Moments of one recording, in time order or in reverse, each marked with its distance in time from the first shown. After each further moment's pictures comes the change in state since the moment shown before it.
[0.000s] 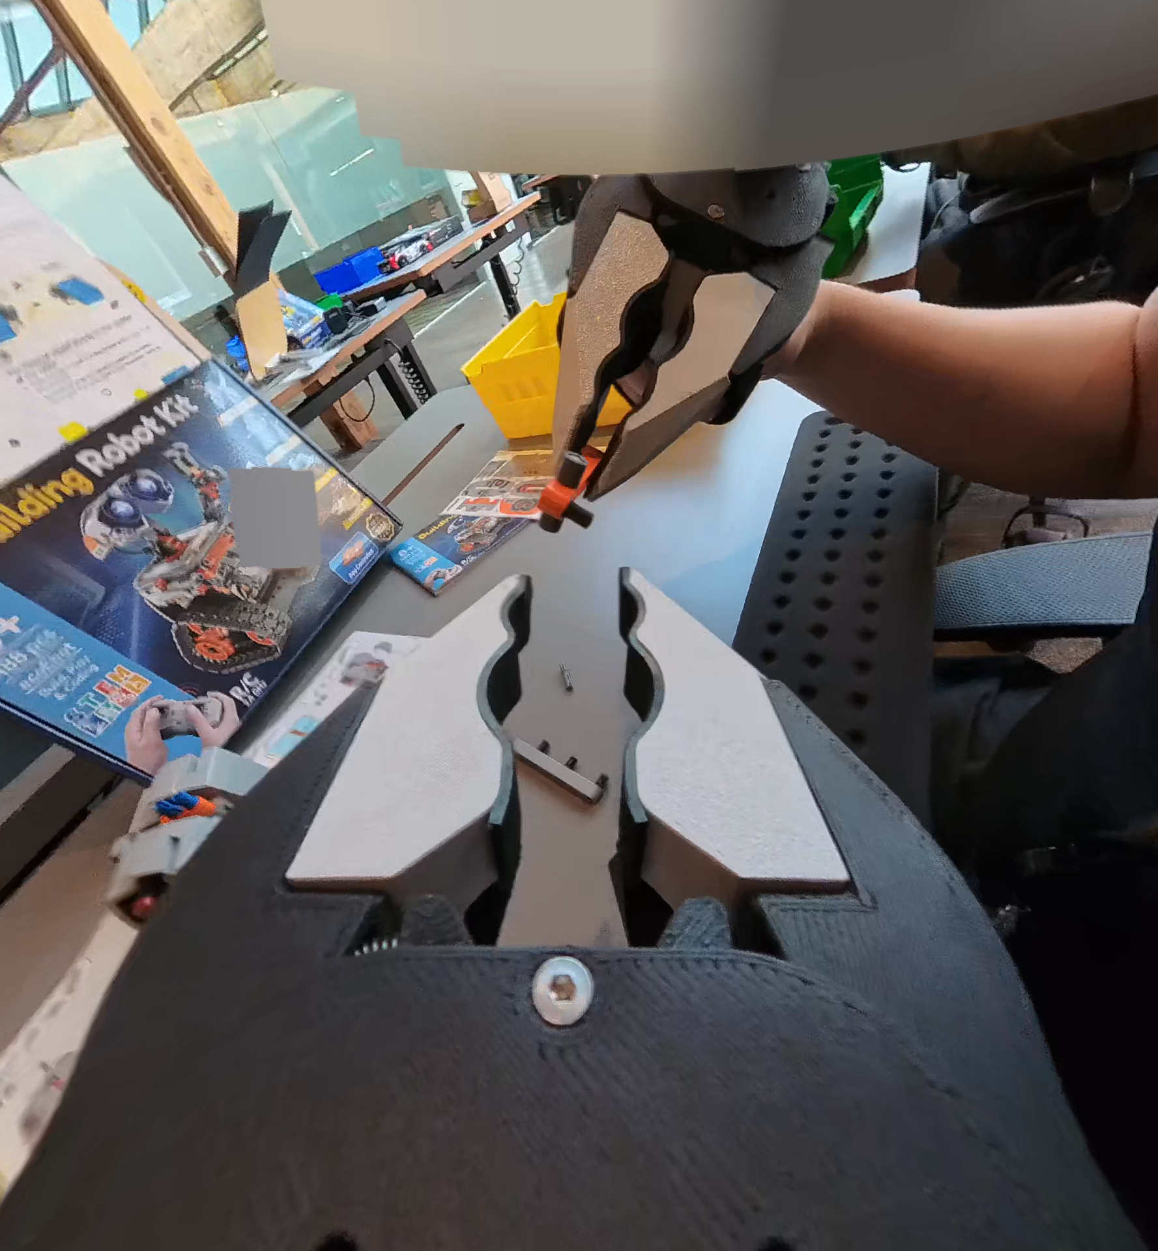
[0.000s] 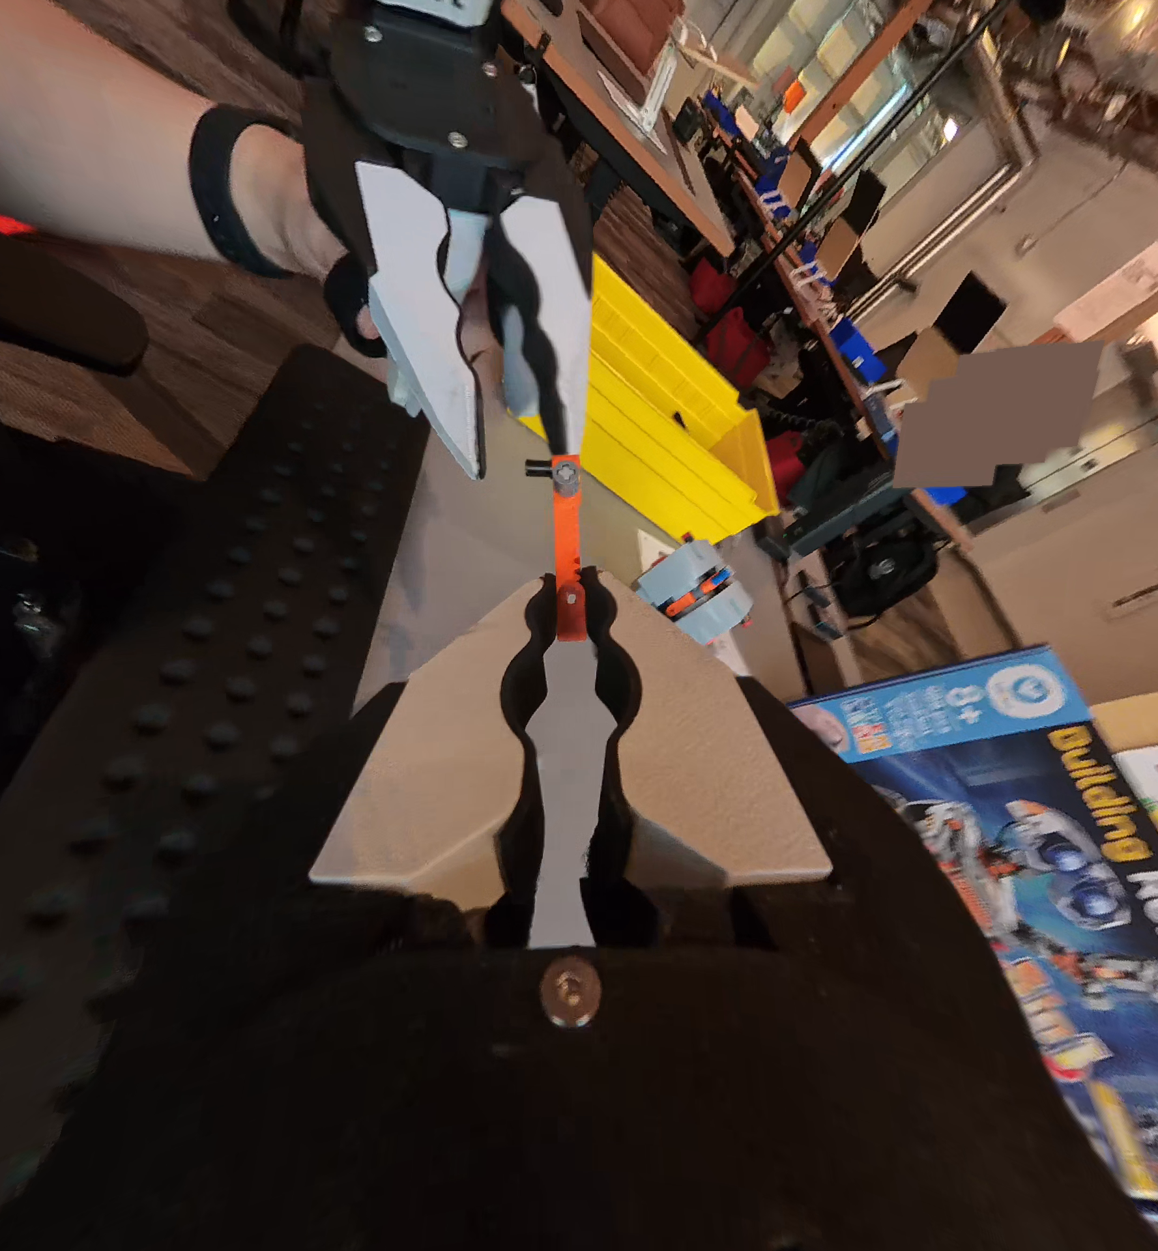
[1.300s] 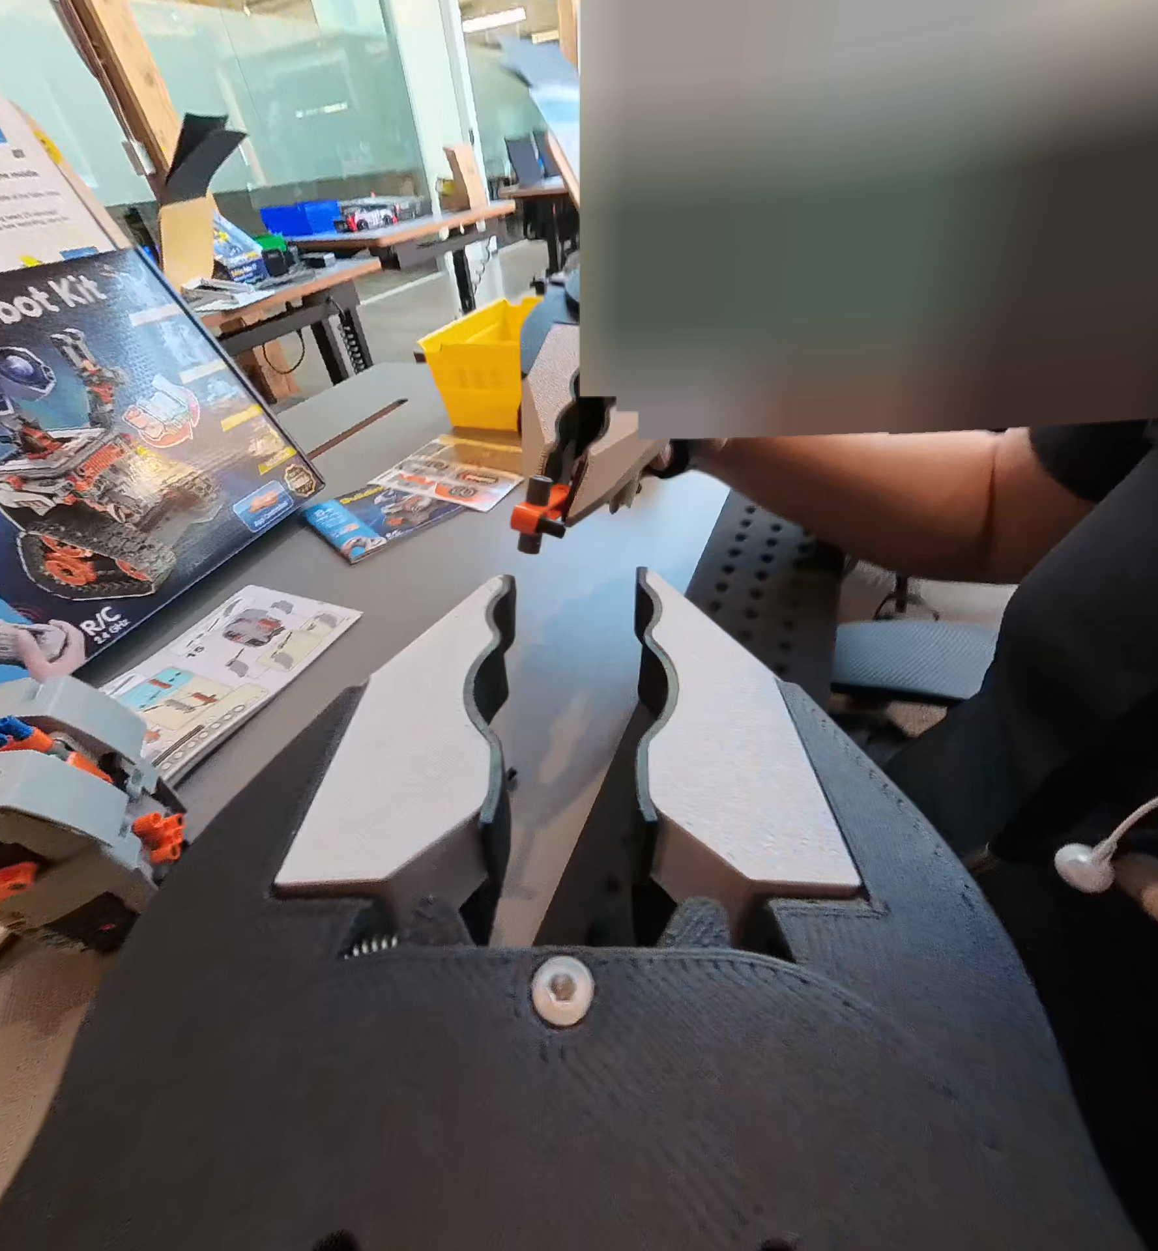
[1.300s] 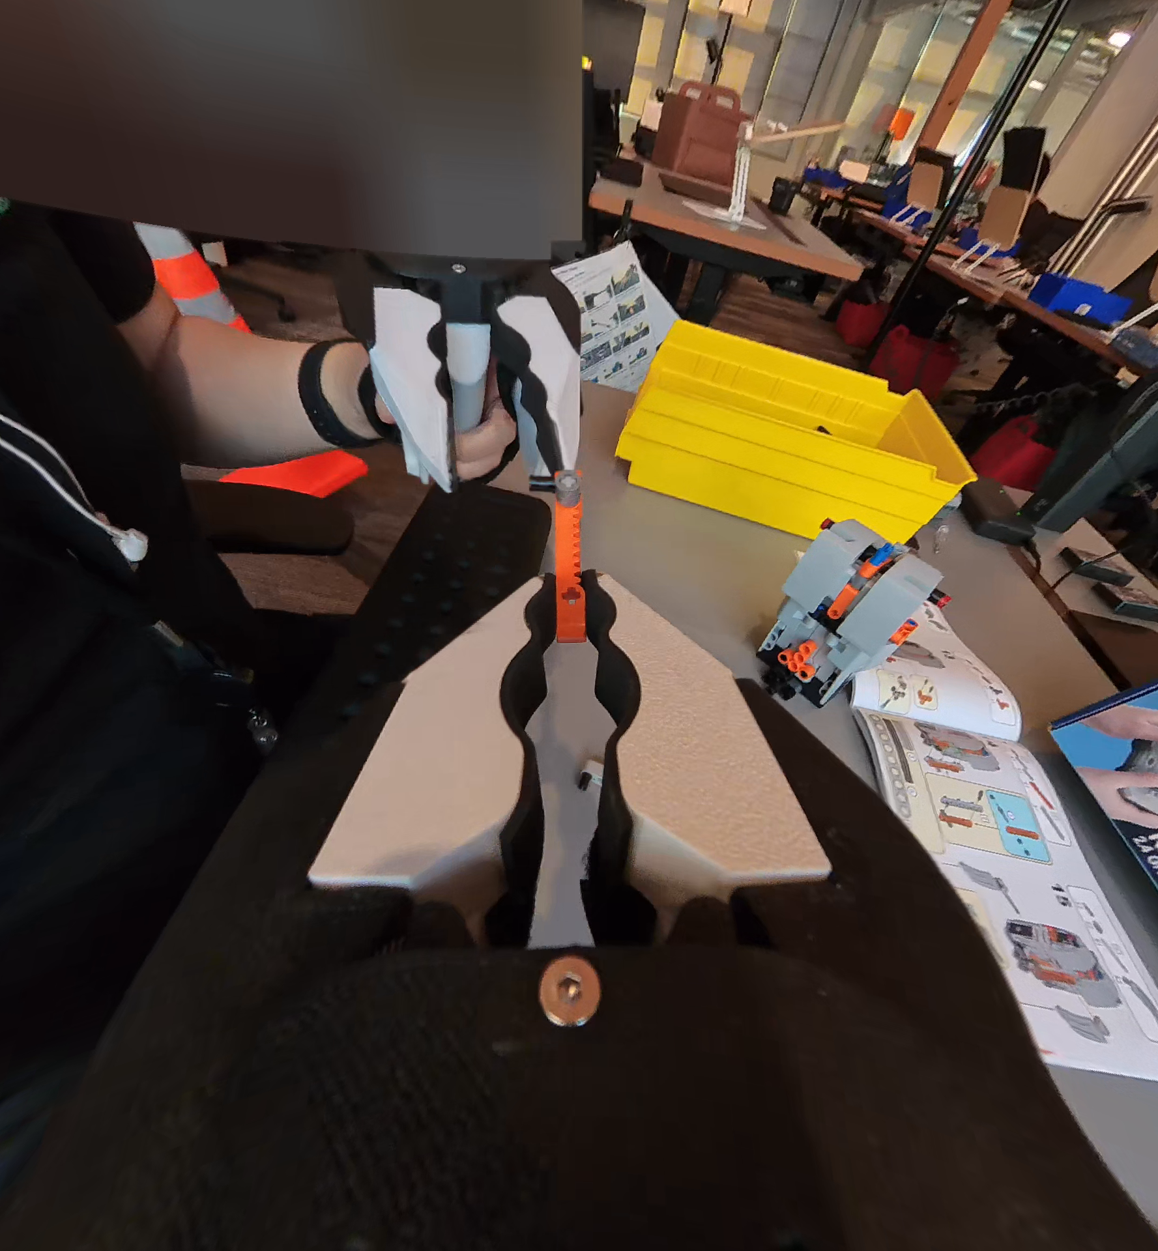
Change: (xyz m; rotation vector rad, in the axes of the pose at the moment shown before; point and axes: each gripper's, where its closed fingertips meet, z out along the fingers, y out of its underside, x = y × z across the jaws) left arm 0.006 0.008 -0.003 0.044 0.067 -0.278; right arm -0.007 0.015 0.011 0.192 -0.221 0.421
